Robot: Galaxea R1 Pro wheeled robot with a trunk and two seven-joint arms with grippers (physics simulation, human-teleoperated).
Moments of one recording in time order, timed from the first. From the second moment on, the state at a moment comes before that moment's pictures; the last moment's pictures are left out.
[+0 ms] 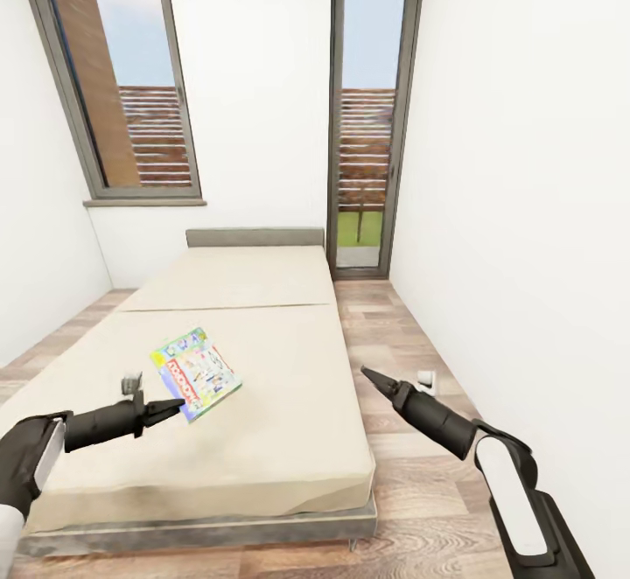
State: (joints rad) left arm -0.62 0.34 0.37 -0.76 0.07 1.01 -1.33; right arm -0.30 0.00 -0.11 -1.48 -0.81 0.81 0.42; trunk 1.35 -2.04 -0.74
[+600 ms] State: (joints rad) left arm -0.65 0.61 0.30 -0.77 0.06 1.00 -1.57; right arm -0.30 0.00 -0.04 -1.49 -0.82 0.75 0.26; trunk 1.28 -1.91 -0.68
